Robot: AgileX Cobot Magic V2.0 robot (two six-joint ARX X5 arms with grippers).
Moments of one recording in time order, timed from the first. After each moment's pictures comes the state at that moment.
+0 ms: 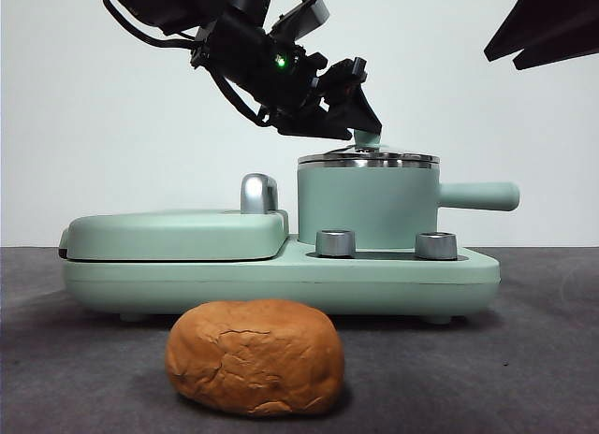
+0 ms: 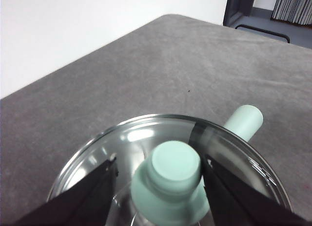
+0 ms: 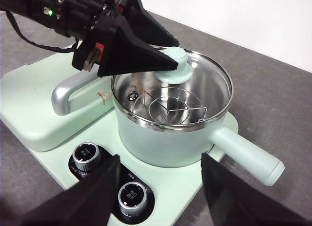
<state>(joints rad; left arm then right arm) -0.58 1.93 1.47 0.16 0.34 0.15 0.18 0.91 0.73 -0.21 -0.47 -0.20</state>
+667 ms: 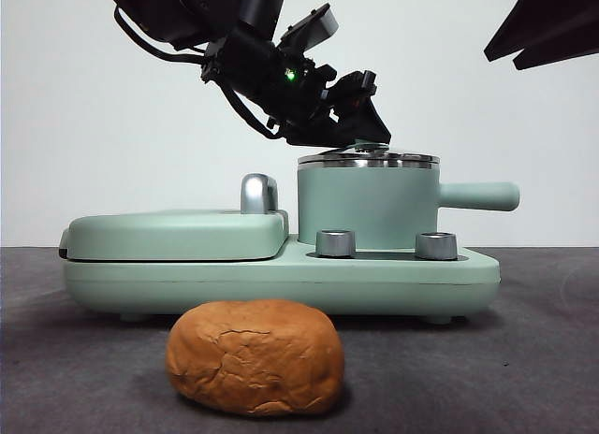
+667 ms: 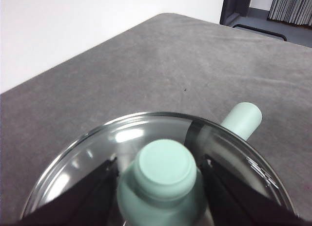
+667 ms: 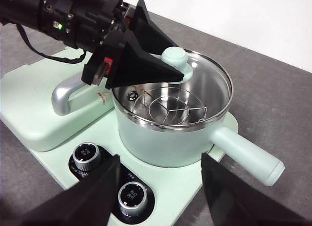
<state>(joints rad) -0.60 1.97 1.47 0.20 0.34 0.14 0.18 0.91 0.73 -0.21 -0.47 -0.20</state>
